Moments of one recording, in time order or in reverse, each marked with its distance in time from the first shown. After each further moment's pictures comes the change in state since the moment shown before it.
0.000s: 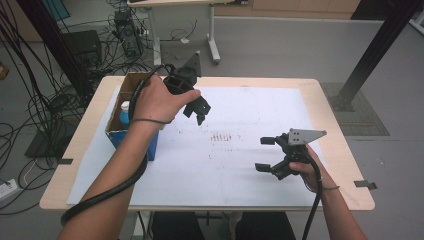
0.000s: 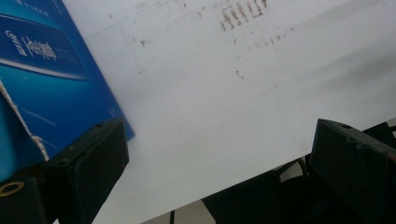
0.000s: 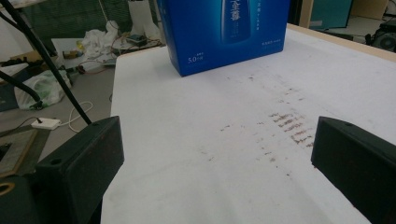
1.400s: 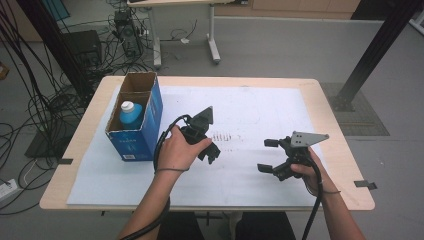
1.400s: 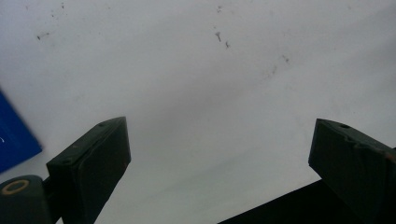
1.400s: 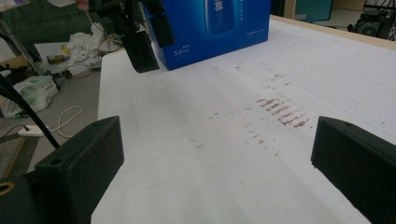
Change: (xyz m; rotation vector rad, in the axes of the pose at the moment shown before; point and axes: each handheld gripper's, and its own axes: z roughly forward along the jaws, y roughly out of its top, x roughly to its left) left arm -0.028 -0.030 0.122 0.070 -0.033 0.017; right arm -0.002 -0.014 -0.005 0.002 -0.054 0.046
